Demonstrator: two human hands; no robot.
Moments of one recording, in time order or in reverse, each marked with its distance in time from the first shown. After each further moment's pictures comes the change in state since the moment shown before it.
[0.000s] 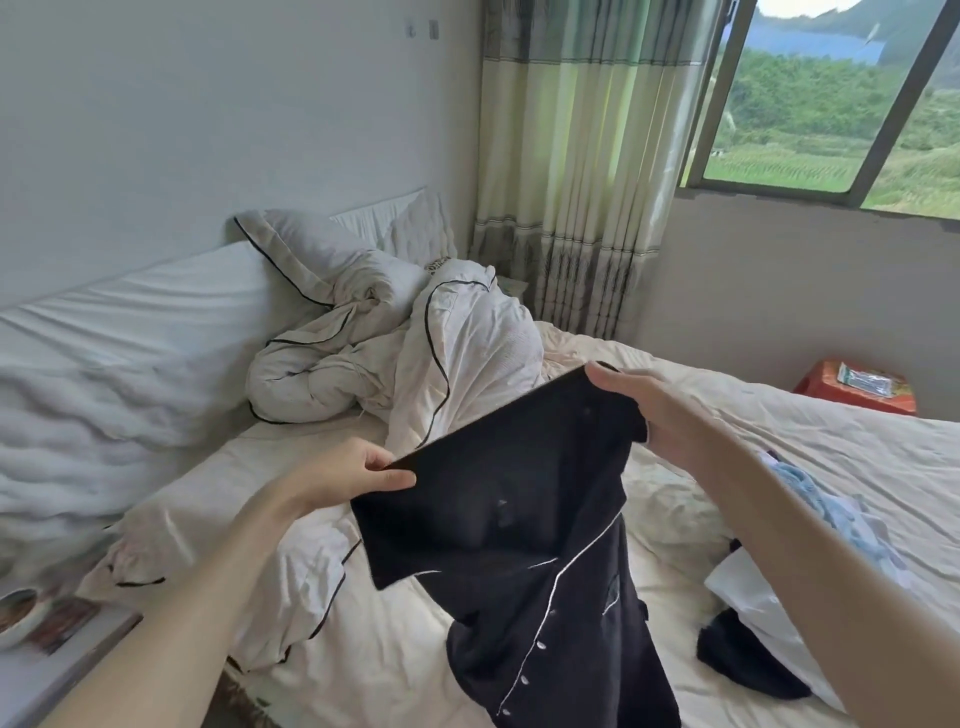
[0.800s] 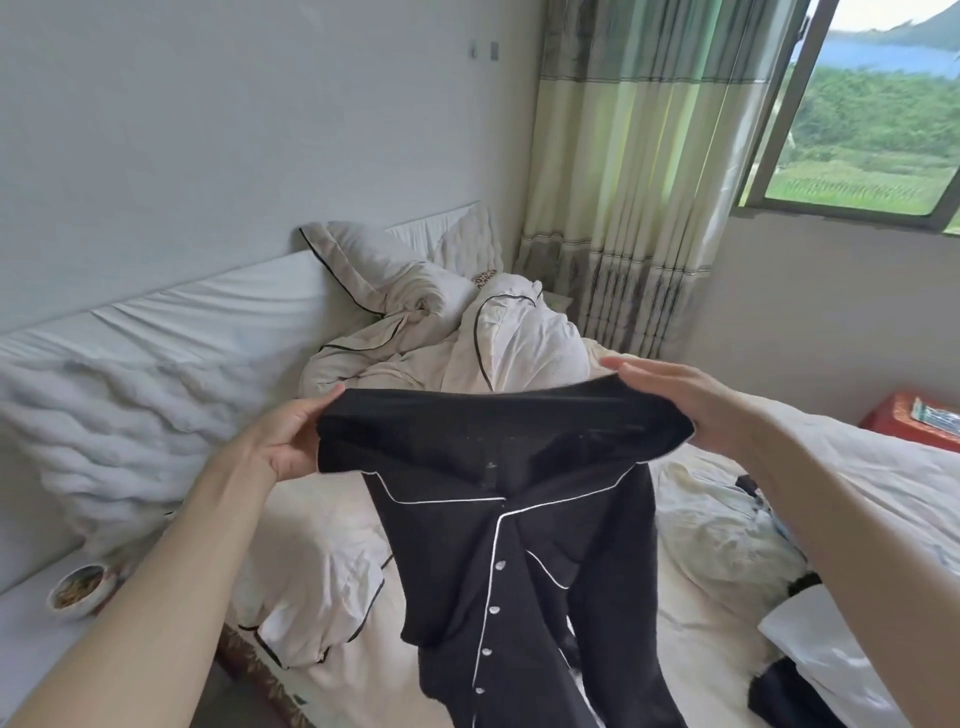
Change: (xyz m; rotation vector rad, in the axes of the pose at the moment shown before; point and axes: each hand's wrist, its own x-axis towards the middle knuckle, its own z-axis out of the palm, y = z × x) left_hand -0.022 -0.022 -0.089 -0.989 0.339 -0.214; right_hand 0.044 -0.019 0.009 -0.071 -0.161 -0.022
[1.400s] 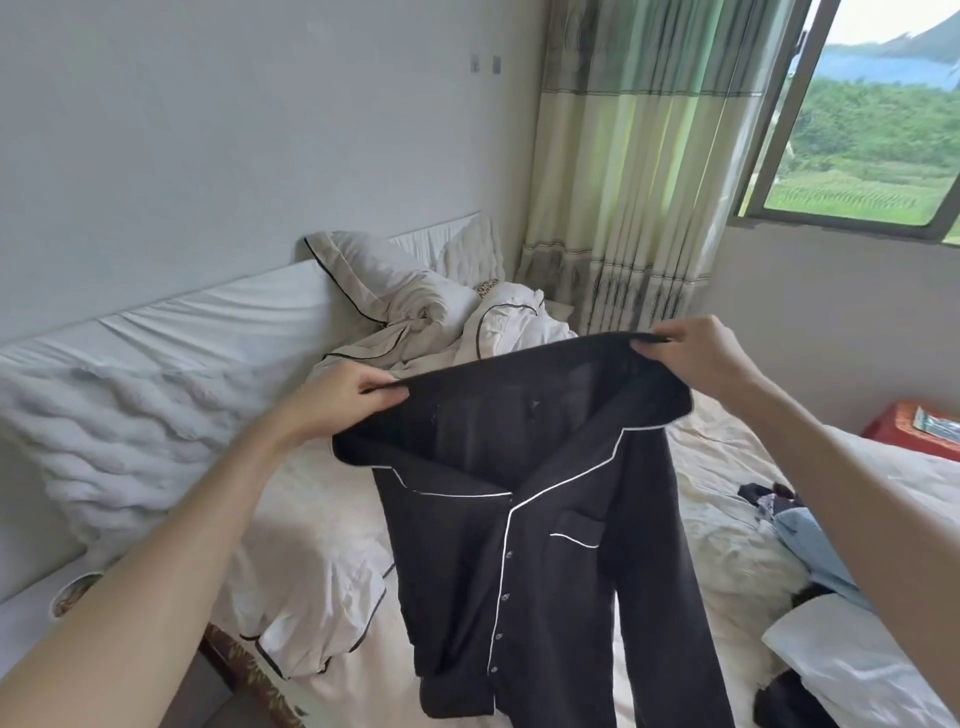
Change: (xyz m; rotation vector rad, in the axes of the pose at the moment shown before) left_hand -0.023 0.030 0.045 1.187 -0.002 0.606; right_hand 0.010 -0.040 0.004 -0.706 0.521 -0.242
